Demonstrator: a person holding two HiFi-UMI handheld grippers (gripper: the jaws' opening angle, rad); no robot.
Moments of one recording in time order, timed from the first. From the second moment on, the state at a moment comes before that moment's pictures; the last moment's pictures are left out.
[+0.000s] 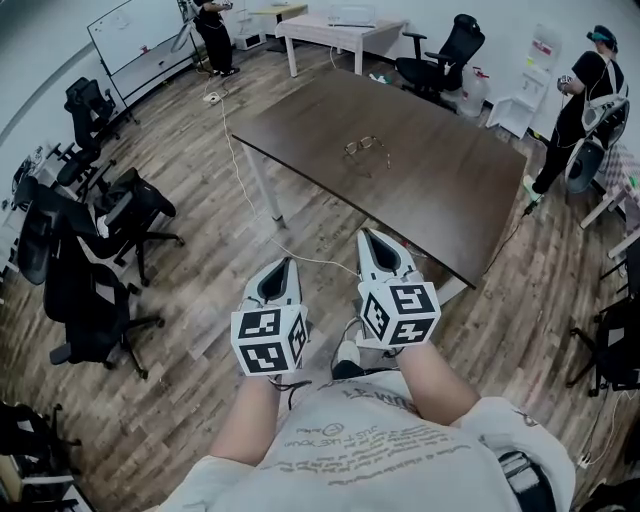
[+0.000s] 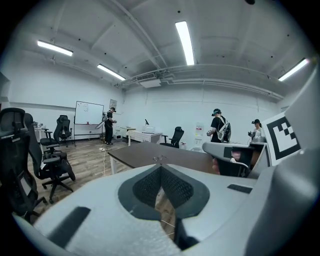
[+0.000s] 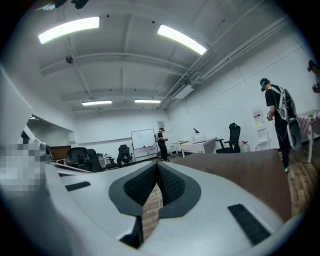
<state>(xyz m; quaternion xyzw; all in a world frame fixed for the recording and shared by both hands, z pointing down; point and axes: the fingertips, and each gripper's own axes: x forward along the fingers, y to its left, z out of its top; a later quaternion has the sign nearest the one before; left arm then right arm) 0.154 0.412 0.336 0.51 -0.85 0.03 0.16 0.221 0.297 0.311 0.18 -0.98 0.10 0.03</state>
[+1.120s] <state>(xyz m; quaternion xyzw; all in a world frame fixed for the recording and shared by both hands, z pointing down) 0.047 0.223 0.368 0.58 -0.79 0.03 0.21 0.134 0.119 0.340 0.26 -0.96 0.08 0.08</state>
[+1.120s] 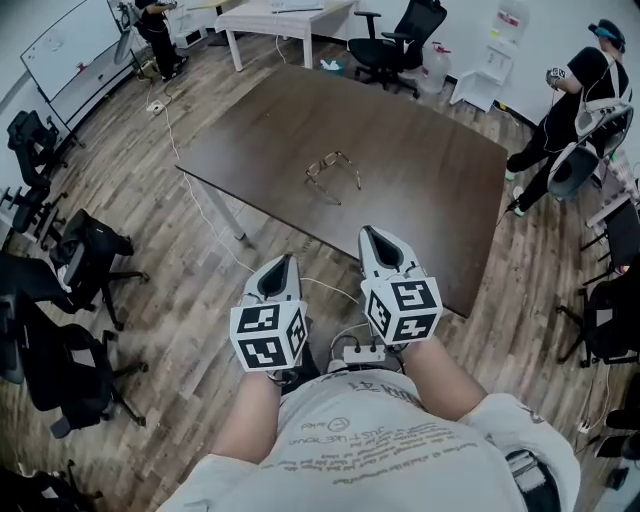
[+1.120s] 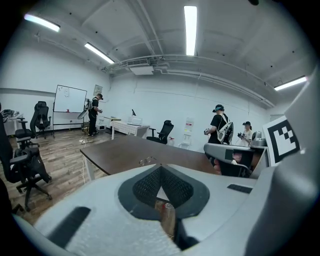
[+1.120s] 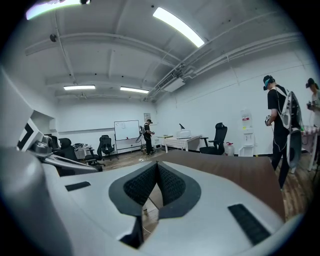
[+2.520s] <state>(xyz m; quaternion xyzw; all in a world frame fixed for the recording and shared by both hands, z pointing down) -0.173 -0.101 0.442 0.76 -0.58 0.15 0.24 -0.045 -0.143 0.394 0.47 -0.86 0.15 0.10</state>
